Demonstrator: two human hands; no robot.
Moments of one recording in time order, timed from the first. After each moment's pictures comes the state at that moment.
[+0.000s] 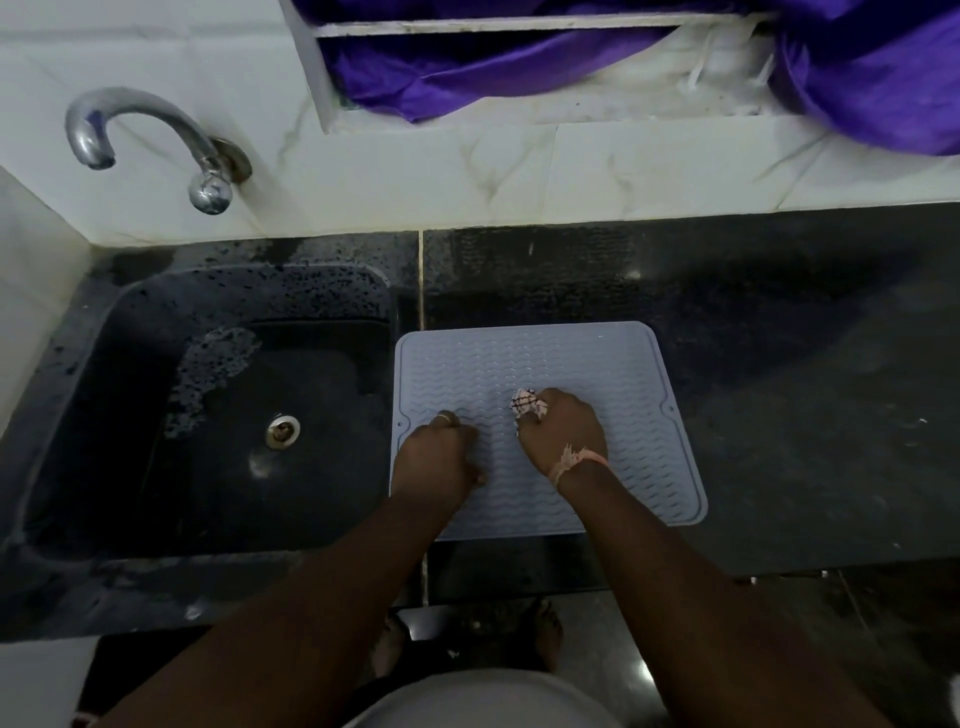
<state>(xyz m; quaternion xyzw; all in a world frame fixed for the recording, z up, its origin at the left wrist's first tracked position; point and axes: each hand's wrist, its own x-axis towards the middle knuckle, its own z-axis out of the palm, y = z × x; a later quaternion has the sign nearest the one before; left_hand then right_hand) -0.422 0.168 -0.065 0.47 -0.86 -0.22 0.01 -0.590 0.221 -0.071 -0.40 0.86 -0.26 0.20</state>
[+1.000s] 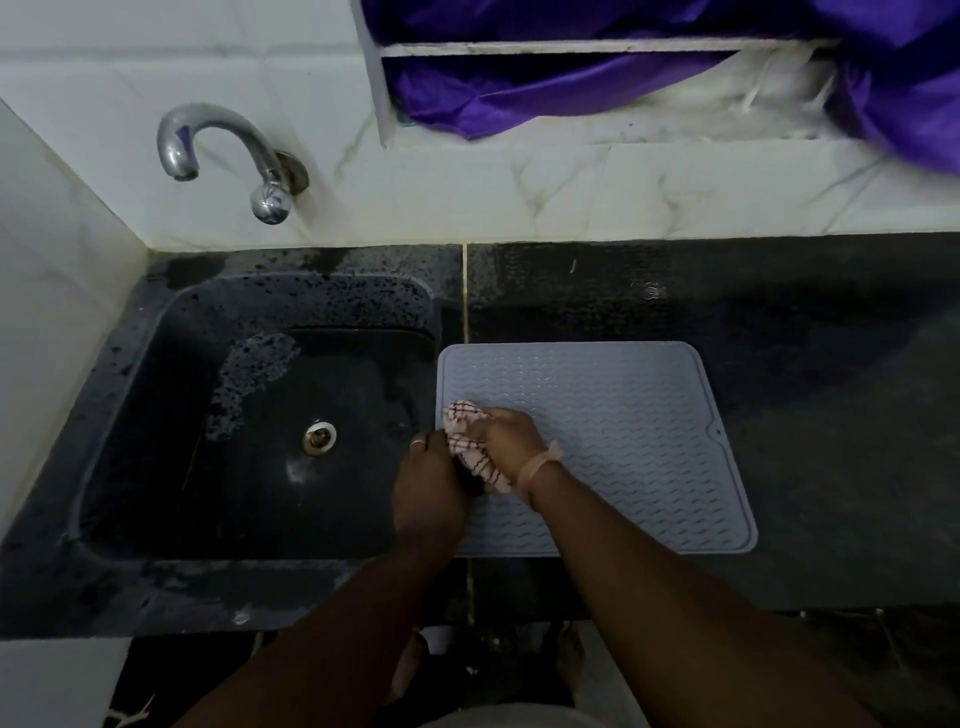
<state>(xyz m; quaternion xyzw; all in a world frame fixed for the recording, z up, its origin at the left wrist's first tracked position) -0.373 0.165 -0.065 0.59 -0.75 -0.26 0.12 -0.499 0.157 -0.069 -0.24 0.69 -0.42 0.54</state>
